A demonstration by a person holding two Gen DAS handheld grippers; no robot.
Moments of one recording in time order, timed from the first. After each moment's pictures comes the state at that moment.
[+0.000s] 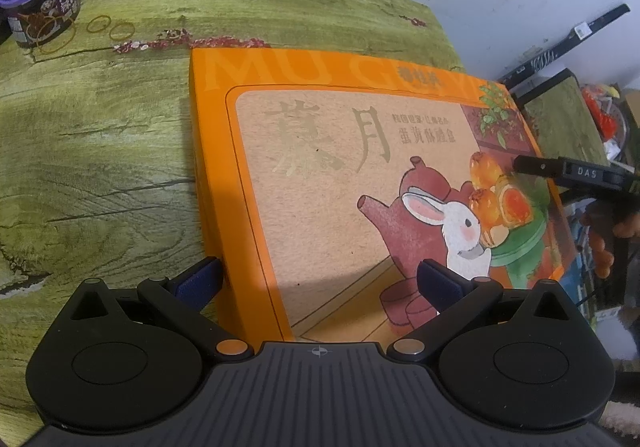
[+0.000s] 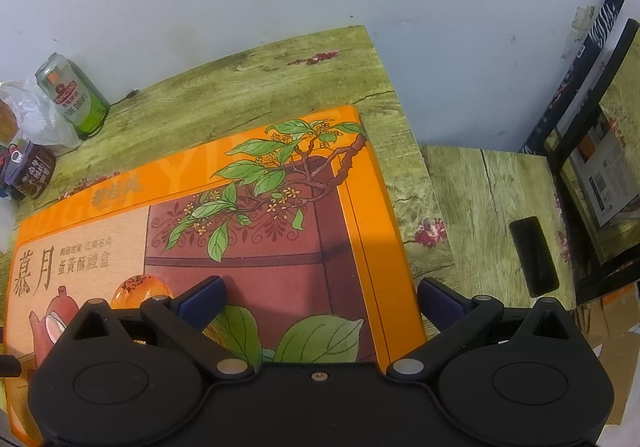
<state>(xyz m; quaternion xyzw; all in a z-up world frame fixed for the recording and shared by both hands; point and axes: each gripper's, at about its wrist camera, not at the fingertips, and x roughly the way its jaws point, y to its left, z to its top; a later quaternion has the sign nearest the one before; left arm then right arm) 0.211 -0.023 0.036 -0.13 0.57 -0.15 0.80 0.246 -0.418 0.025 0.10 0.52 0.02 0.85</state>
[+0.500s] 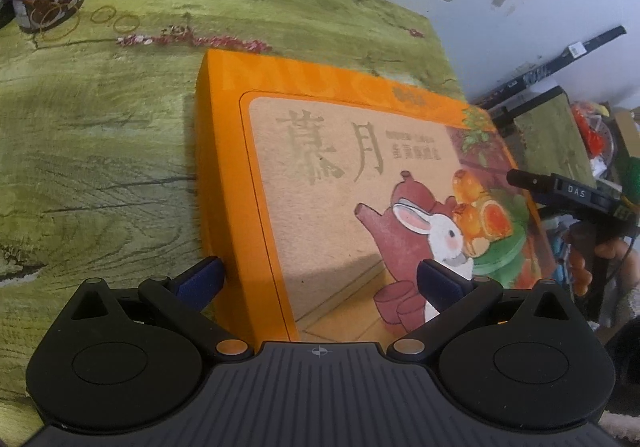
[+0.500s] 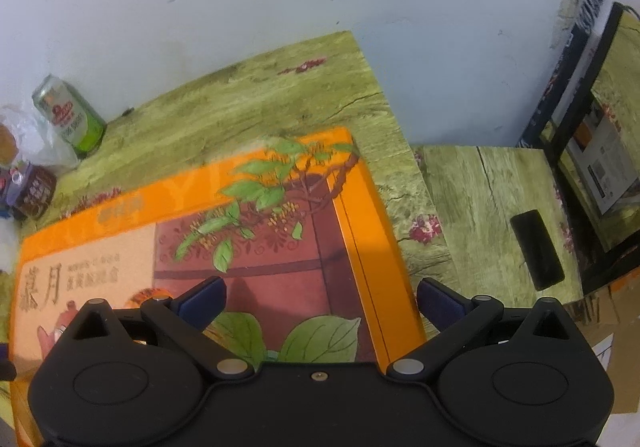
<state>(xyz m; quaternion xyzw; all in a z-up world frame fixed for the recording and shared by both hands) 0.213 -0.012 0.046 -0.16 0.57 -0.16 0.79 0.236 -0.426 0.026 0.13 0.50 0.01 0.86</state>
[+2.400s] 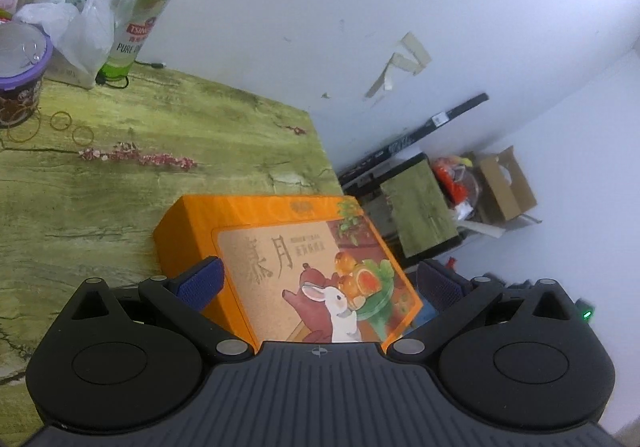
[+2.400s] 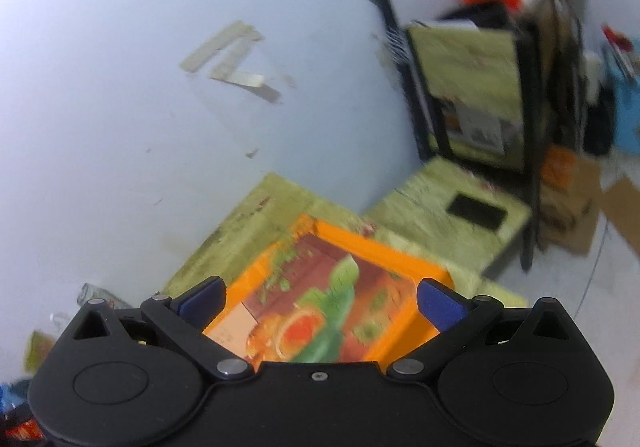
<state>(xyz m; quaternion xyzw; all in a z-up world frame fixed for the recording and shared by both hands) 0.219 0.094 0.117 -0.26 0.44 -0.32 0.79 0.042 -0.380 0.132 0.32 0.29 -0.19 0.88</state>
